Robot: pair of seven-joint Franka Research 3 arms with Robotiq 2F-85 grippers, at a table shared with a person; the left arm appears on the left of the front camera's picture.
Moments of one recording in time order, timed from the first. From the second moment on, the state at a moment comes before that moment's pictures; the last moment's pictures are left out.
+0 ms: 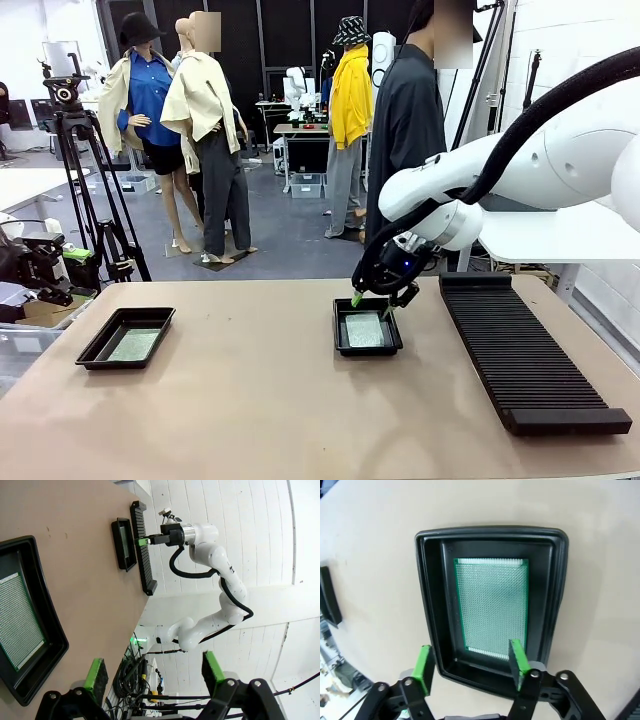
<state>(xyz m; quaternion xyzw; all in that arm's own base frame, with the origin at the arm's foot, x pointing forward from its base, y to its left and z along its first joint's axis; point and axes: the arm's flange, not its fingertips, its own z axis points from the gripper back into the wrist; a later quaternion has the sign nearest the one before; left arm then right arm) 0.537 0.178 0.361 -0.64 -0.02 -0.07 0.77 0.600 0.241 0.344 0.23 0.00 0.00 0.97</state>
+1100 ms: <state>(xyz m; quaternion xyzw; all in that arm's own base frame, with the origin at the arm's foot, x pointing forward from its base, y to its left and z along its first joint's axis) 0.537 0.178 0.361 -0.64 -0.02 -0.07 0.77 0.590 0.265 0.375 0.14 -0.01 0.00 0.99</state>
